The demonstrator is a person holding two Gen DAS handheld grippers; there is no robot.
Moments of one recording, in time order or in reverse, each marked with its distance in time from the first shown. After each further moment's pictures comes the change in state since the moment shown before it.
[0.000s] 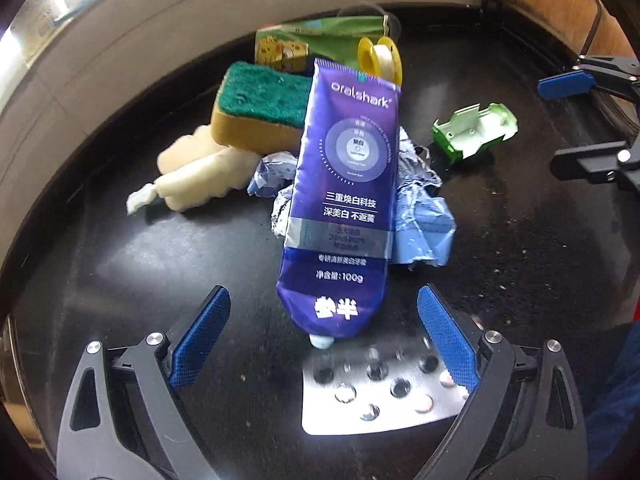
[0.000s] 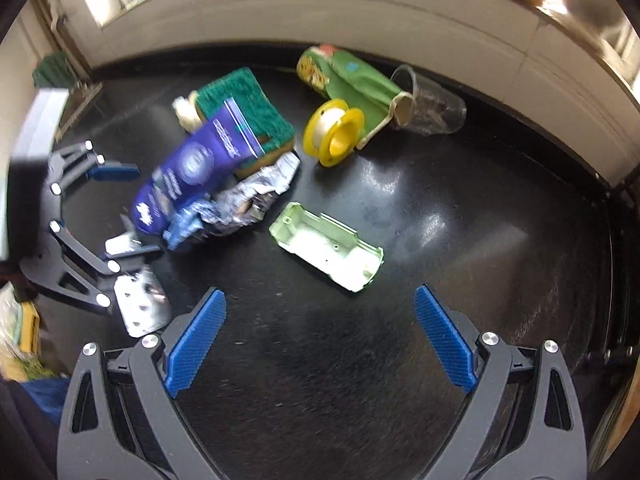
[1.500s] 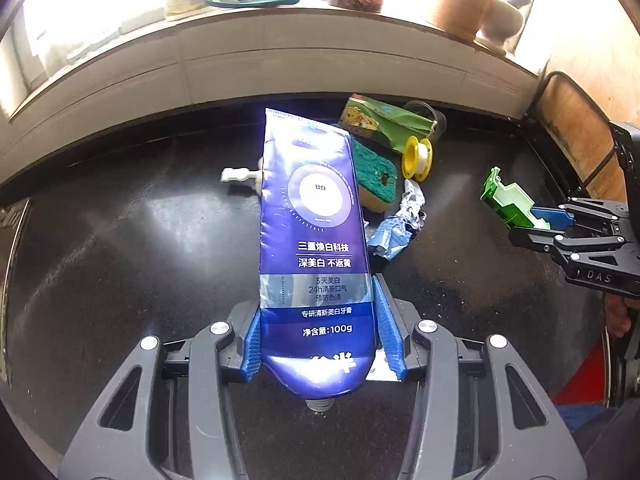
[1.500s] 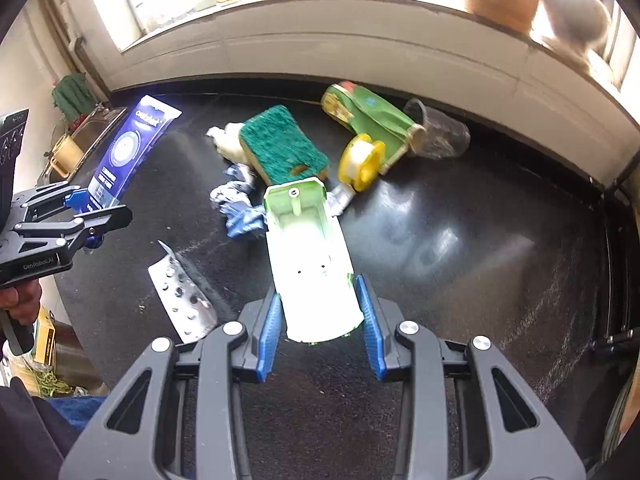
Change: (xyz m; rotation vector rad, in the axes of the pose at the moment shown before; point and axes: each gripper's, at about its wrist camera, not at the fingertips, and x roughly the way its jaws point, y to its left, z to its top) left arm -0.119 0.019 -0.029 -0.399 -0.140 0.022; right arm -0.050 0.023 -0.002 0.041 -0.097 0.070
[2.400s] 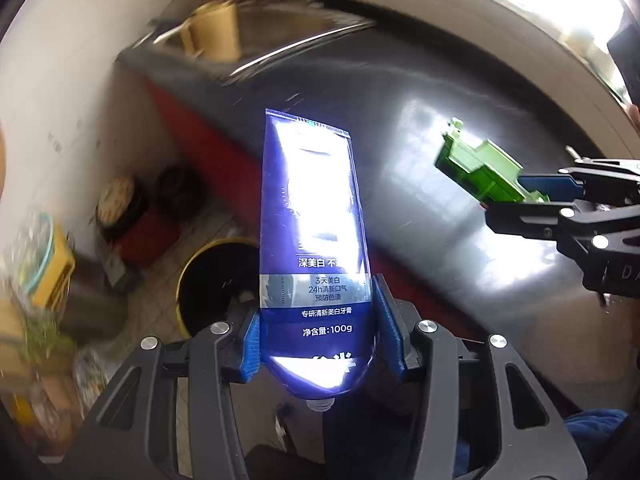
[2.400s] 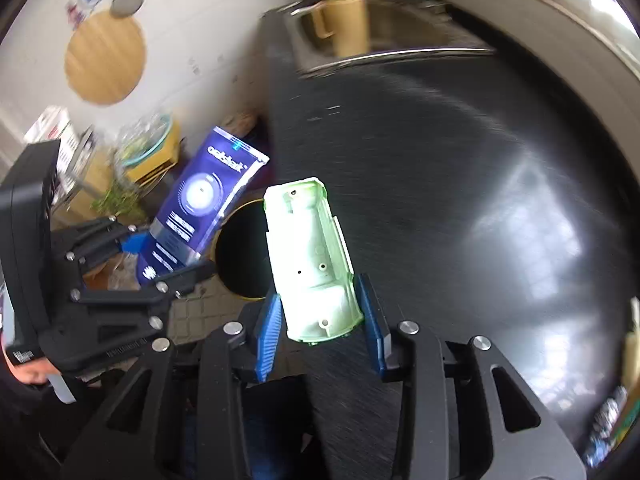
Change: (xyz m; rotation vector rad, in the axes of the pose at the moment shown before) left arm -0.142 0.217 -0.299 -0.783 0.047 0.495; right arm 0.081 0.443 -0.016 -0.788 0.224 0.509
